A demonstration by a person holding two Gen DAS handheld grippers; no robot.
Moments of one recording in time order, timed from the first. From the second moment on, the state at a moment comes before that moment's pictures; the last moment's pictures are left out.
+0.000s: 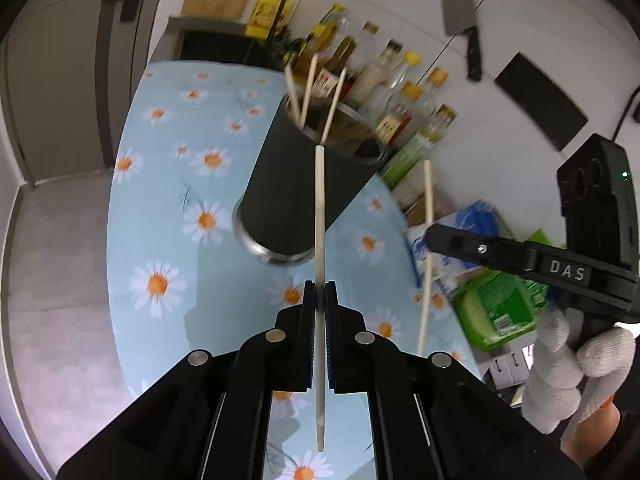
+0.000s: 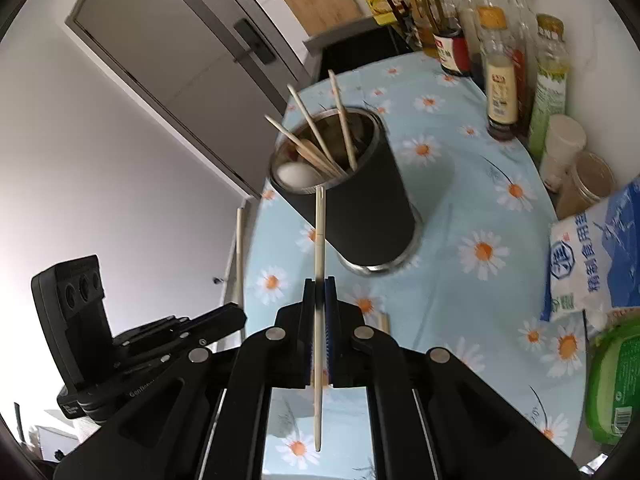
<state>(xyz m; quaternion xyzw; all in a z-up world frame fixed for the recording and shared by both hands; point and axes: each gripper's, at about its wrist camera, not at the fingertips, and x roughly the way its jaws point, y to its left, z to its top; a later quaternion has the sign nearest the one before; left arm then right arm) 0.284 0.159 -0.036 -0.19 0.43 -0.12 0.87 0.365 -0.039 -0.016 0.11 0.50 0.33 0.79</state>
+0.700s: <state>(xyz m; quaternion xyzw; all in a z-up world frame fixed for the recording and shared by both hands) 0.329 0.152 0.042 -0.17 0.30 -0.18 0.92 0.395 -0.050 0.052 0.13 0.32 0.40 0.85</state>
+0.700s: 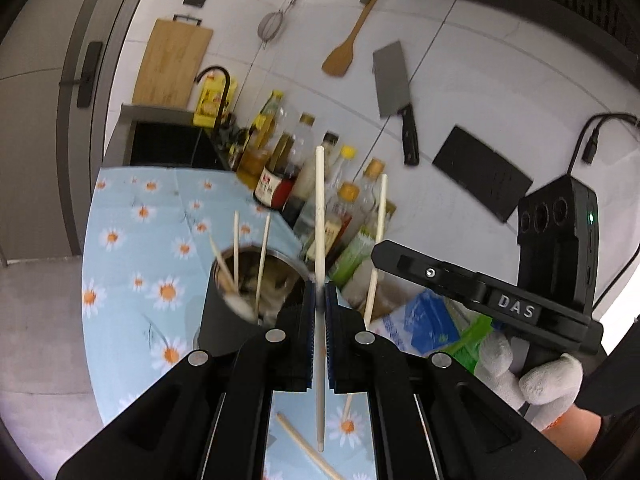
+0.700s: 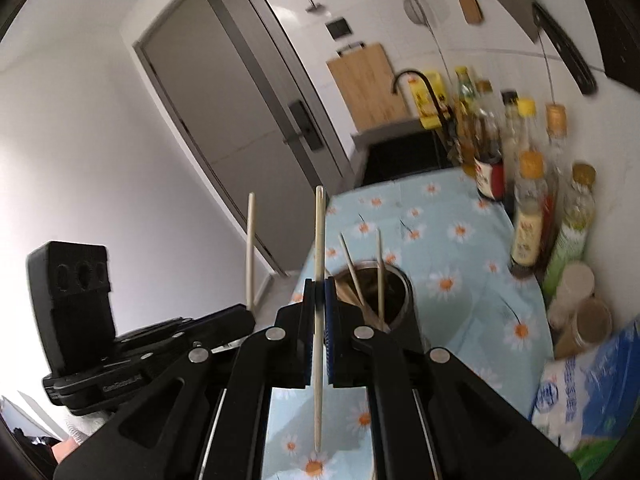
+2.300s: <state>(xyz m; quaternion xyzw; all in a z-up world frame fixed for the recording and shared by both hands) 0.390 0.143 0.014 -0.14 0.12 -0.12 0.98 0.457 -0.031 0.052 0.08 0.18 0.37 0.91</state>
